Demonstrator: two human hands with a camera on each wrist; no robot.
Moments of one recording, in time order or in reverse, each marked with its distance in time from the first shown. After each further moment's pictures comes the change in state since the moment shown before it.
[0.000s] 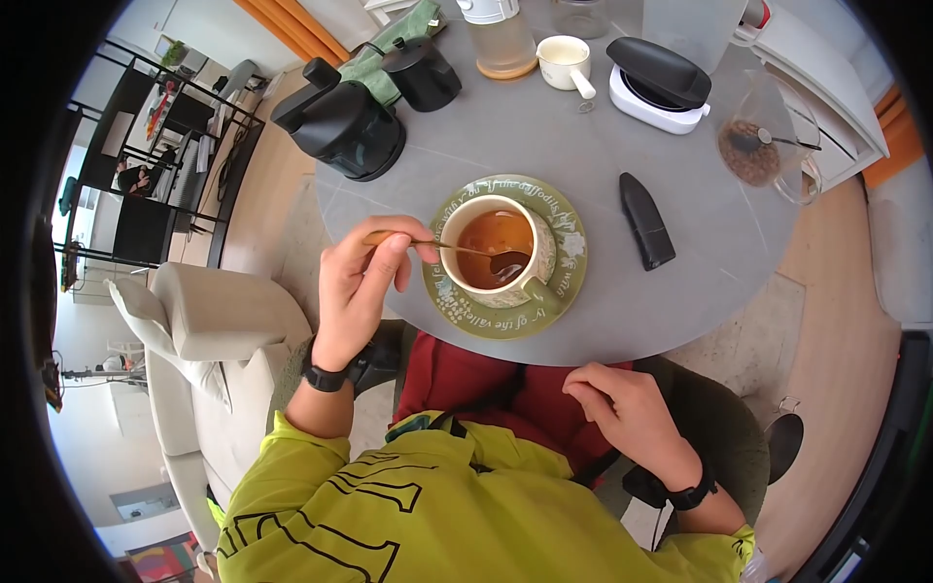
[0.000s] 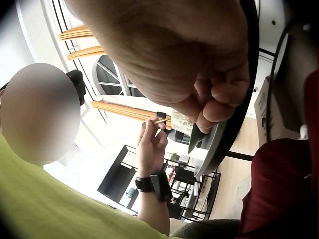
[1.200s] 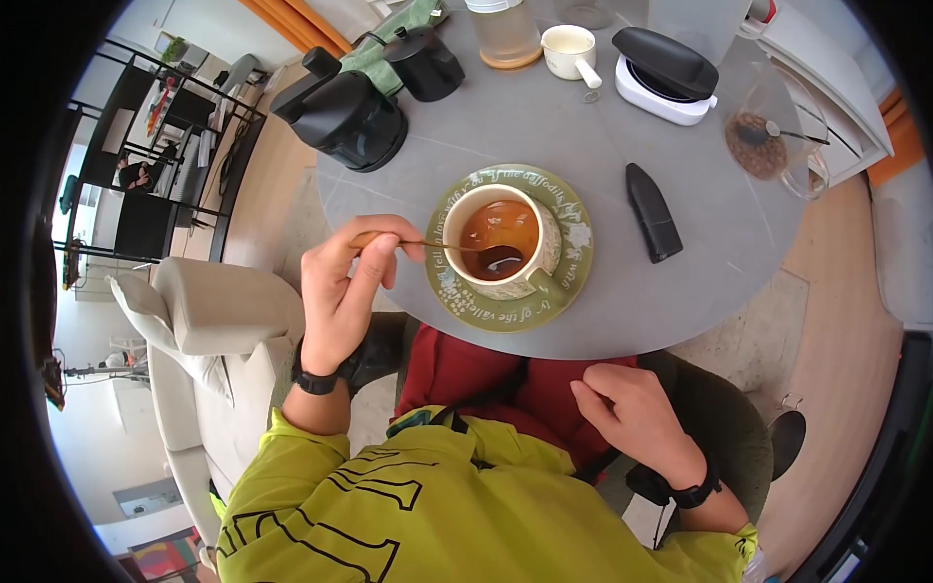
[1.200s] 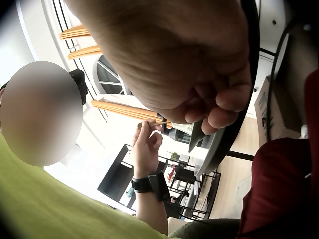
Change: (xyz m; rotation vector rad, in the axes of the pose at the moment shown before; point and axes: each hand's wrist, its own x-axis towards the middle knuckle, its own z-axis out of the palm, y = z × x) left_hand -0.006 0.011 -0.008 0.111 0.009 0.065; right_hand 0.000 0.005 0.001 -0.169 0.036 -0.161
